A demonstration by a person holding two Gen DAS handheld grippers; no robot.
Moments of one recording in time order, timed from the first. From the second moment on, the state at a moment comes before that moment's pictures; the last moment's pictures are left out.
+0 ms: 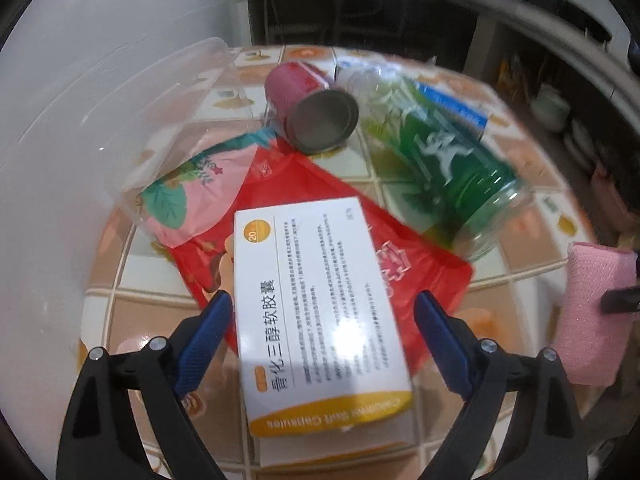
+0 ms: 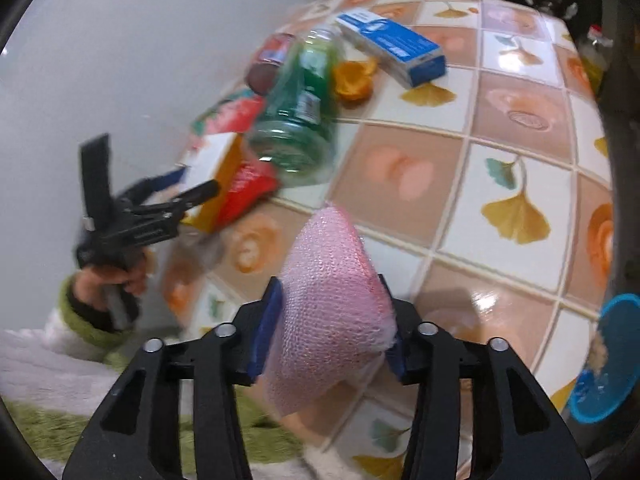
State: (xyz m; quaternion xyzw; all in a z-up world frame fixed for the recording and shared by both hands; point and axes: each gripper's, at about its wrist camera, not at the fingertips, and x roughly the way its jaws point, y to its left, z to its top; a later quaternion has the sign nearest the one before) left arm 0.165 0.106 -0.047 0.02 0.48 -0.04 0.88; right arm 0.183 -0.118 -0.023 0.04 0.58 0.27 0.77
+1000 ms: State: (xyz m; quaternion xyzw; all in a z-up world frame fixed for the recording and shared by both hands) left arm 0.156 0.126 -0.055 -0.01 0.48 -0.05 0.87; right arm 0.171 -0.094 -0.041 0.08 0.59 0.16 0.79
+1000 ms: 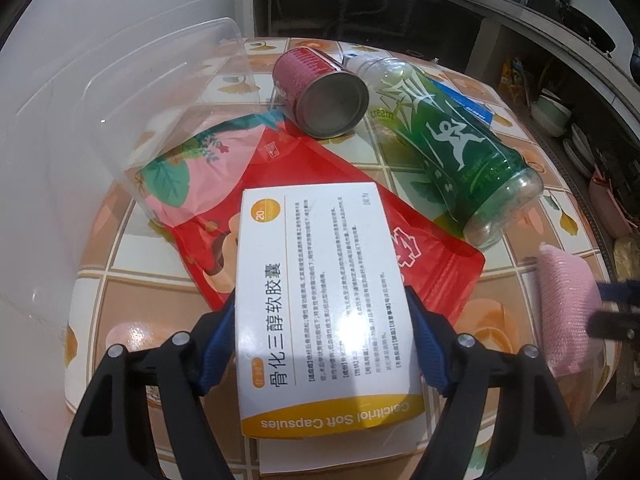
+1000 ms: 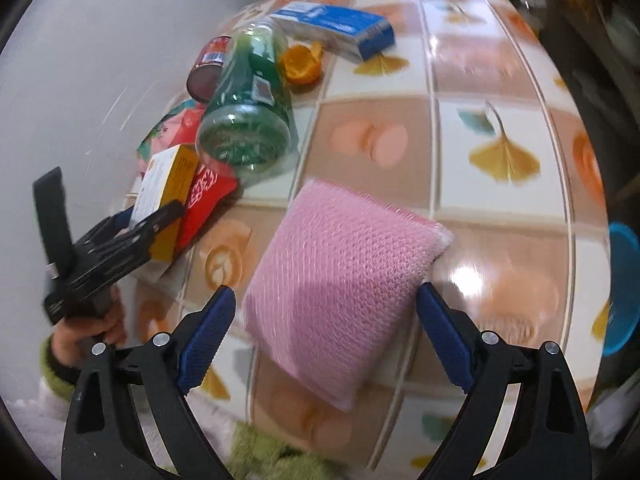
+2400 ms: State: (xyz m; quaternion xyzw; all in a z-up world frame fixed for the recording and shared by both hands) left arm 0.149 0.118 -0.047 -0.05 0.49 -0.11 0.86; right arm 0.167 -0.077 -0.045 0.01 0.55 0.14 0.82
